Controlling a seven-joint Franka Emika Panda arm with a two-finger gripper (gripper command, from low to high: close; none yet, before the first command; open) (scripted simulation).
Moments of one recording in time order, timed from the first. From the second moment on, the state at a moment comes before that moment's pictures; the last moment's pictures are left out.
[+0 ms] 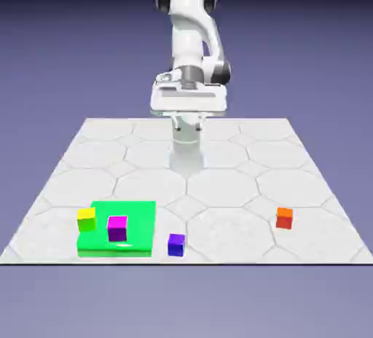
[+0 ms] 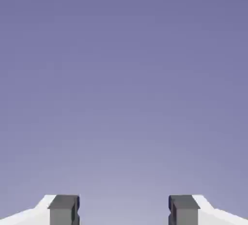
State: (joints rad) arm -0.02 -0.53 0.02 -2.79 0.03 3.02 0.79
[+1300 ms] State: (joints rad) arm -0.65 0.42 0.46 -2.34 0.56 2.61 1.77
